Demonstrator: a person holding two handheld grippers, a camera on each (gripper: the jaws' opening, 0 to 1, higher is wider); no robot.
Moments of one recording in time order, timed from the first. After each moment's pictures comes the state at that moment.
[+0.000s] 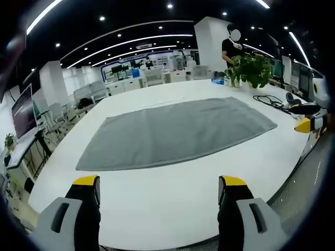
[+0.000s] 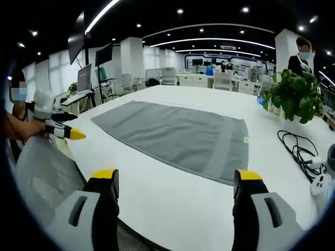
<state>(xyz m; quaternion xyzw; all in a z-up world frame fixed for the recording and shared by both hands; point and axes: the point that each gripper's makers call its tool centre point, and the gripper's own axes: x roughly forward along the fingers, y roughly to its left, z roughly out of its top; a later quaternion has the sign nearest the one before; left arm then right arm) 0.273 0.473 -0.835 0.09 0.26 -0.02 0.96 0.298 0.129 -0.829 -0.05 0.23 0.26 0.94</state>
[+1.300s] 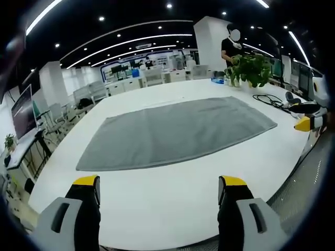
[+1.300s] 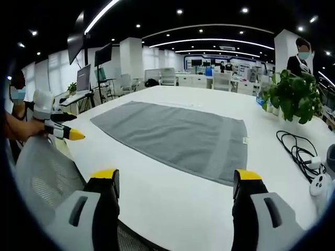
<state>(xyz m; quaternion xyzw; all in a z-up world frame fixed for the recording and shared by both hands) 0.274 0.473 -0.836 0.10 0.26 -0.02 0.96 0.299 0.127 -0.828 -0.05 0.23 0.25 0.94</state>
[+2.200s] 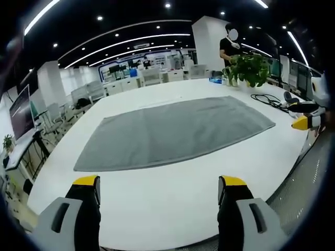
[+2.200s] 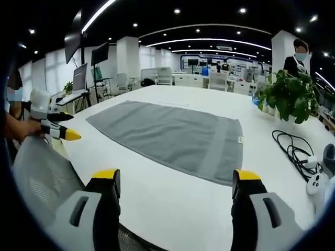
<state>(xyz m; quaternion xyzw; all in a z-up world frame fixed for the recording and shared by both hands) 0.276 0.470 -0.838 0.10 0.26 -0.03 0.96 0.300 0.120 -0.826 -0.05 0.23 0.24 0.94</state>
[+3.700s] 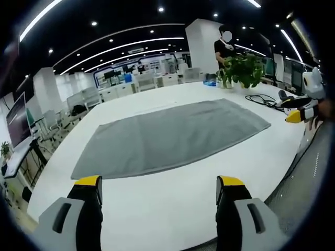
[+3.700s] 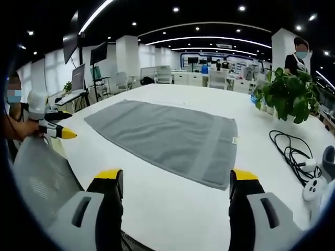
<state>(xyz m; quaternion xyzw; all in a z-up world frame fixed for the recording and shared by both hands) 0.284 0.461 -0.832 0.11 0.24 -0.06 0.96 0.319 0.094 -0.823 -0.06 0.23 0.24 0.94</state>
